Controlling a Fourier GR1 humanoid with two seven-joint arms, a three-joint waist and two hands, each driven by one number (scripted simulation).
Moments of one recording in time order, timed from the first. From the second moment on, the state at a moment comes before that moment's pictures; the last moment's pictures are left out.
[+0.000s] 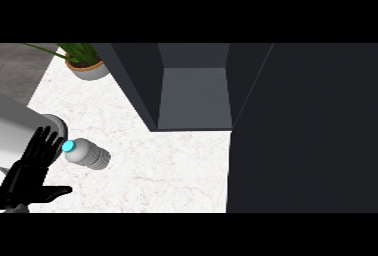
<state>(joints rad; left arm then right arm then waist) -0.07 0.26 0.42 -1.01 0.23 -0.49 -0.33 0.67 -0.04 0.19 -2.25 -0.24 0.30 -0.14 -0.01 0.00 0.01</state>
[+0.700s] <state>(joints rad) -0.27 0.31 0.42 -0.50 0.14 -0.53 -0.57 0.67 -0.06 0.17 -2.24 -0.27 0.32 -0.16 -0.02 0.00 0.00</state>
